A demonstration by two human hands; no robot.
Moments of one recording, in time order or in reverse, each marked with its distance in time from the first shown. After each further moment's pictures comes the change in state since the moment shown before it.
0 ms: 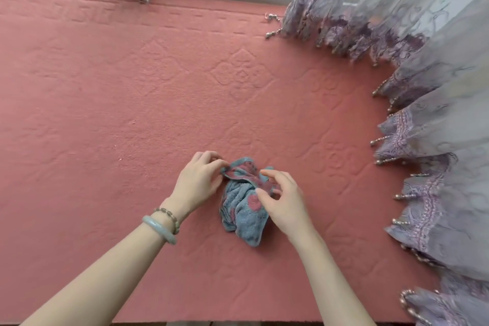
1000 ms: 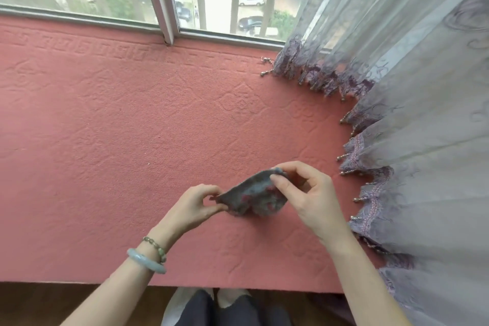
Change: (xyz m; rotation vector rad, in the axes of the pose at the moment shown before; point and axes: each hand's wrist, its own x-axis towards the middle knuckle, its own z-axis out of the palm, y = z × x) left_hand -0.076 0.078 -0.115 -0.461 -0.158 -0.113; right_hand -0.078 -0.163 -0.120 0.265 -0.035 -0.210
